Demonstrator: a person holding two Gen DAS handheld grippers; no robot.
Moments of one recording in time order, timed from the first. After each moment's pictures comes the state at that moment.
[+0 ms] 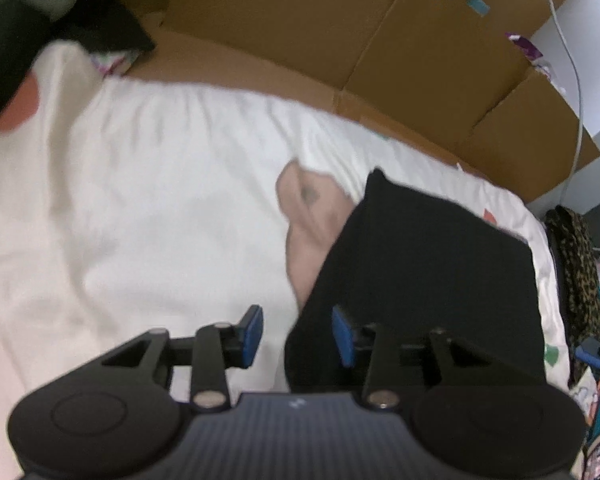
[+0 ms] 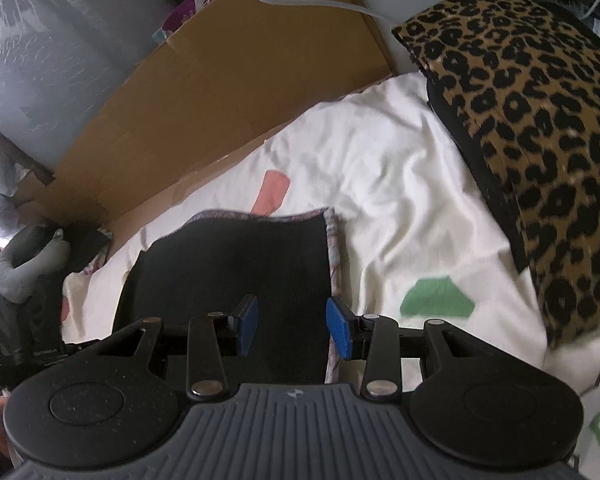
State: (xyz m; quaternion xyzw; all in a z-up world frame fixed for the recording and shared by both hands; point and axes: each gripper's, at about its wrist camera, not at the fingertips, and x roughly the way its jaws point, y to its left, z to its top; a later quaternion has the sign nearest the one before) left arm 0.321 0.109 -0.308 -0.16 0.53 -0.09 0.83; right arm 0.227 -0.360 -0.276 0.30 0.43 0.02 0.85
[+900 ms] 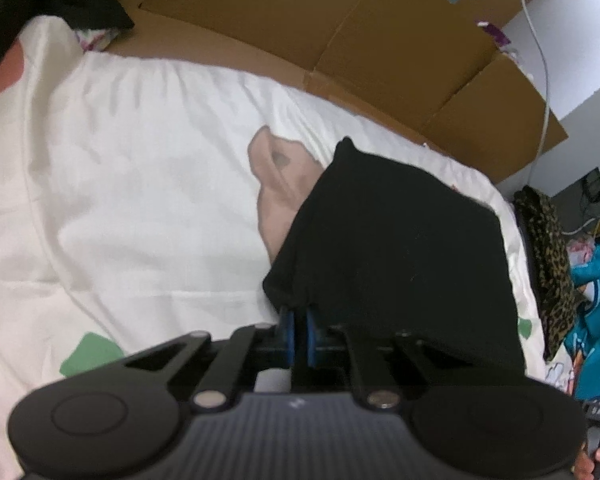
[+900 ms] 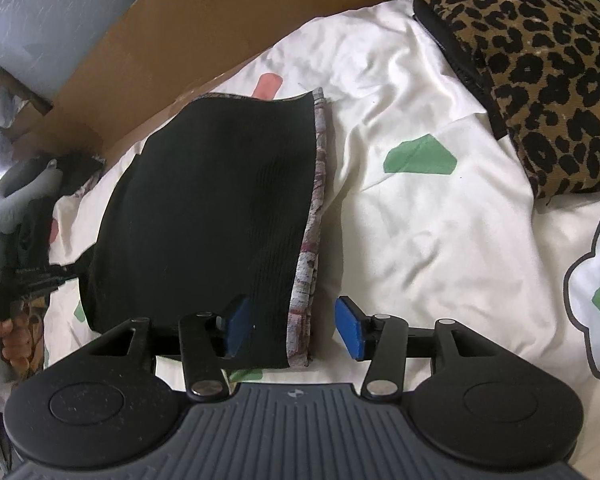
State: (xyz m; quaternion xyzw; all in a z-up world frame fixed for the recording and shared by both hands) left arm 0.303 0.106 -0.316 -0.18 0.52 -0.14 0.82; right arm 0.161 -0.331 -0.310 0.27 0.49 0.04 0.83
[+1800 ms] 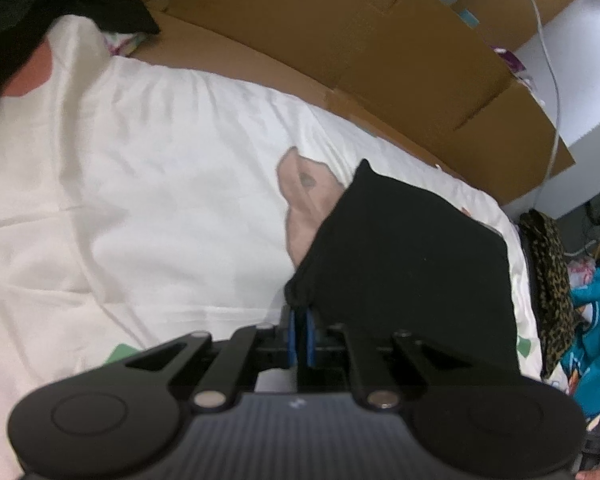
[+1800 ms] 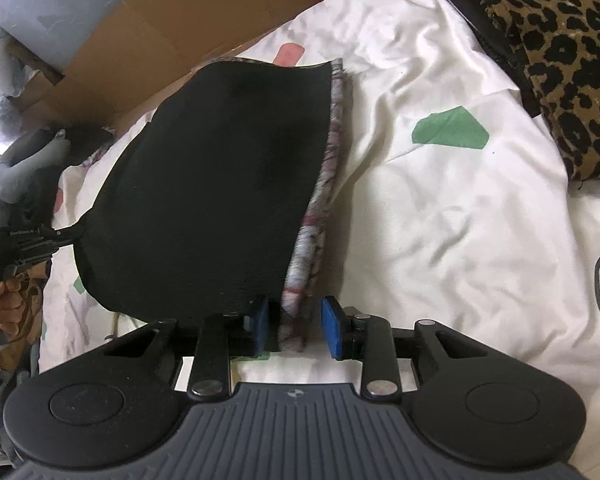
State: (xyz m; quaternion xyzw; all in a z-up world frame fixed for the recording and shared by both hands) left arm 0.305 0.134 -0.314 -0.20 0.52 -0.12 0.82; right arm 0.164 -0.317 -0.326 0.25 0.51 0.06 0.82
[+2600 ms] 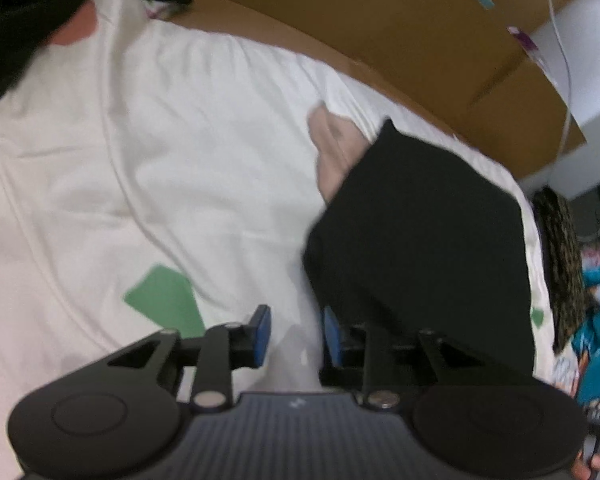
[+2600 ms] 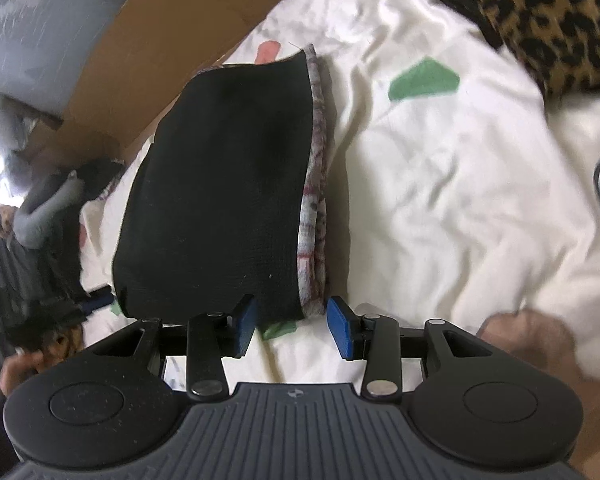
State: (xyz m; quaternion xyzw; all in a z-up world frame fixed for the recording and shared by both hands) left arm 0.259 0.142 -0.320 -0.18 0.55 -0.11 0.81; right arm 0.142 -0.331 -0.339 0.36 0.50 0.06 0.78
